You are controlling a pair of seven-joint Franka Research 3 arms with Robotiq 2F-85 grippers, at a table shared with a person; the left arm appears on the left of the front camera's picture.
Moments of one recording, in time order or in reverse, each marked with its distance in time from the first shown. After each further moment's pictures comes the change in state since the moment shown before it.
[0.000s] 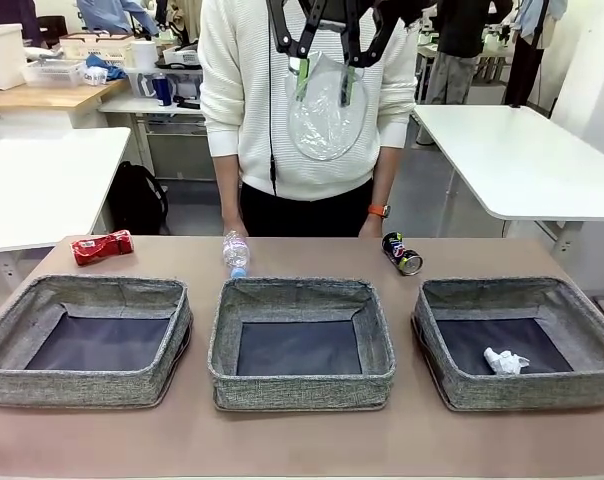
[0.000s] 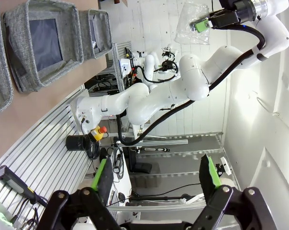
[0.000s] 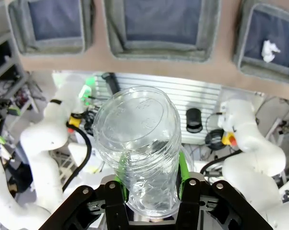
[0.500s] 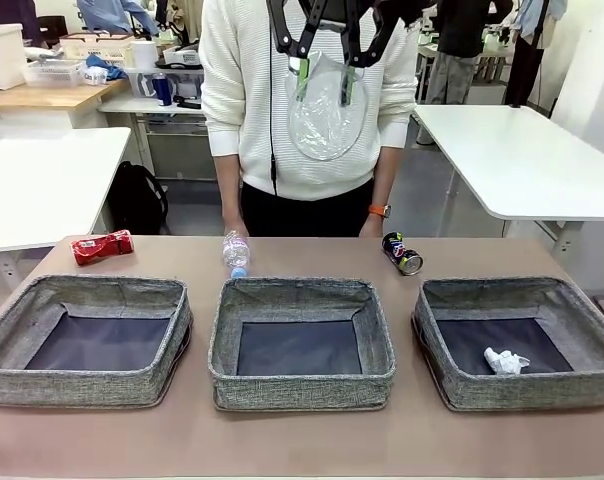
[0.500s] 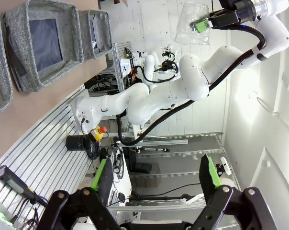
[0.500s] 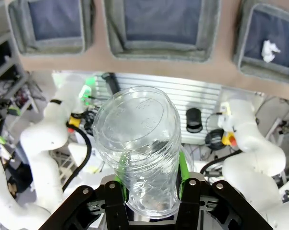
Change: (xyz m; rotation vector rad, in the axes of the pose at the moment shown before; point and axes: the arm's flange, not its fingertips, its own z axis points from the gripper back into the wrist) left arm 0.000 0.000 0.000 0.000 0.000 0.000; right arm 0.000 0.000 0.000 0.000 0.000 0.000
